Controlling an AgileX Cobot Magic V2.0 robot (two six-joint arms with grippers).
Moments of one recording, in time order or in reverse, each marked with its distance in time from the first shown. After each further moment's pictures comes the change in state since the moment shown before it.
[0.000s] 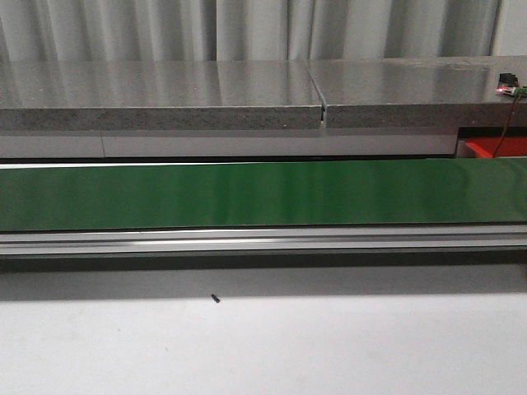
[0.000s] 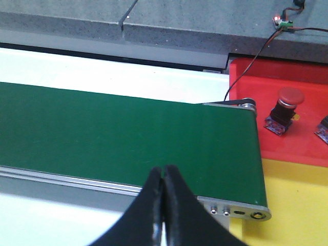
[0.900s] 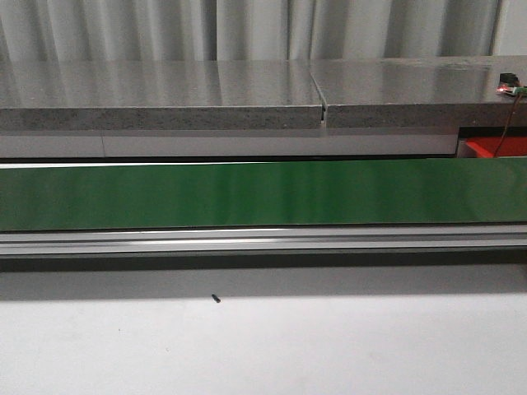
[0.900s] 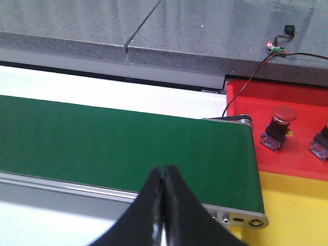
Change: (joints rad) left arm 0.002 0.462 -0.206 -0.006 -0.154 -0.037; right arm 0.000 -0.126 0.038 0.007 0.005 0.000
